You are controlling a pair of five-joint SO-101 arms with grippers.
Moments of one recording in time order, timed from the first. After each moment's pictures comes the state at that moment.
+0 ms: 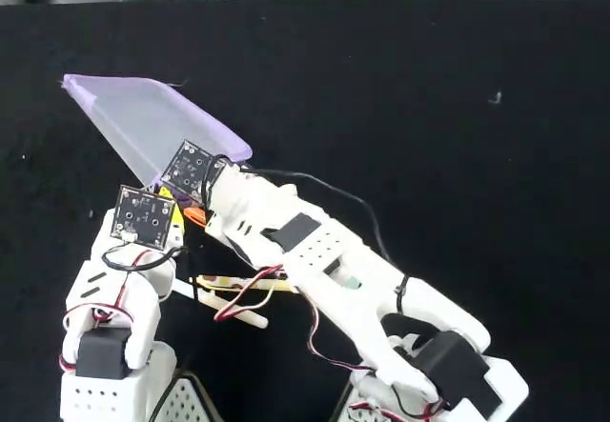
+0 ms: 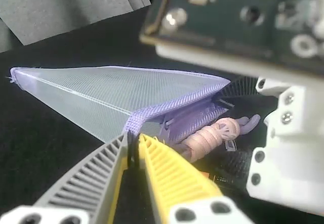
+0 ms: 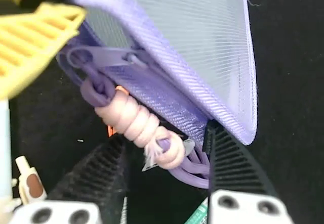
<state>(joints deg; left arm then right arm) -1.7 -104.2 82.8 50.4 -16.5 -41.6 -14.7 49.0 19.1 23.2</state>
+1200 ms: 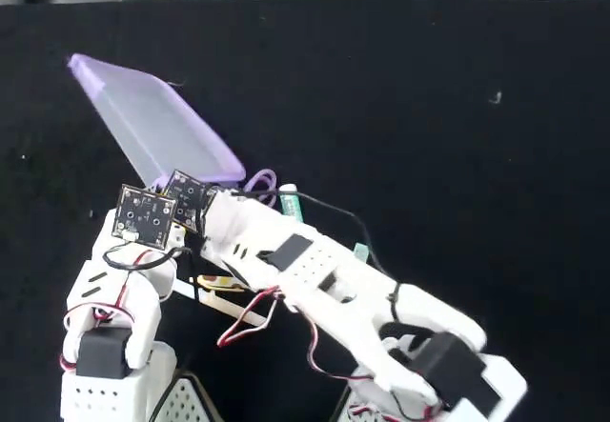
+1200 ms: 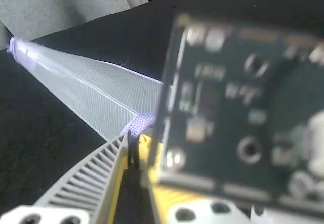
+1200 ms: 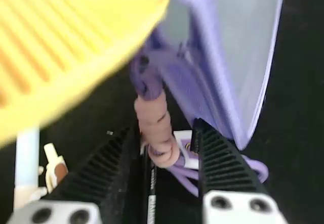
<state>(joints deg) -1.6 -104.2 82.9 50.4 -16.5 -45.6 -13.0 54.8 13.8 23.5</state>
